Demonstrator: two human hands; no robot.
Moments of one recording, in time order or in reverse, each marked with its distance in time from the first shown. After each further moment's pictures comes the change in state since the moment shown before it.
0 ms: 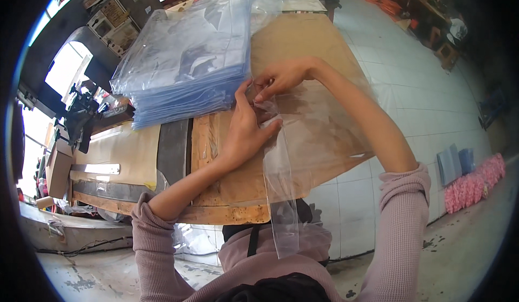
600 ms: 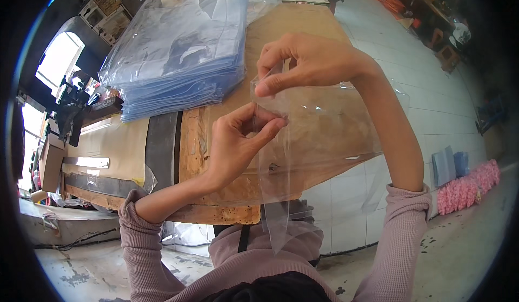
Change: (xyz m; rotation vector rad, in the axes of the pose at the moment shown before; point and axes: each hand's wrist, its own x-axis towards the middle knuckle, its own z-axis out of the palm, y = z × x) left_hand -0.017 0.045 -0.008 -0.362 -0.057 -0.168; right_hand -0.075 -0.072 -0.004 0.057 0.311 -0.154
